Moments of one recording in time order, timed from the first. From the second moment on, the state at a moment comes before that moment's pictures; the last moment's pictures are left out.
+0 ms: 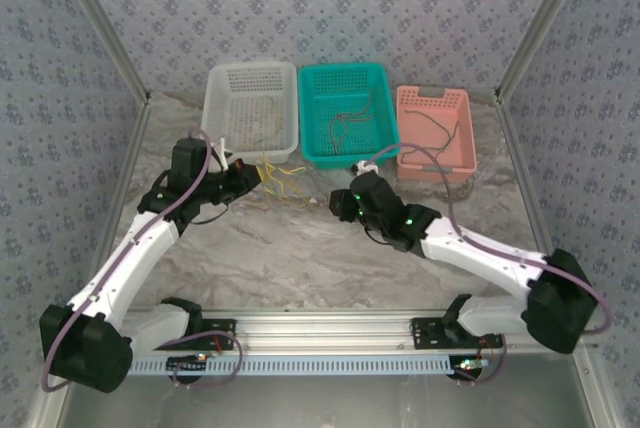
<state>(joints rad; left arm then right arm) -0.32 1.07 0.88 -0.42 0.46 -0.75 0.86 1.21 0.83 -0.17 0.16 0.78</state>
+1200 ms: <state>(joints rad) -0.42 0.99 0.80 -0.21 0.46 -0.20 0.63 1.56 1.29 -0.46 -0.63 0.52</state>
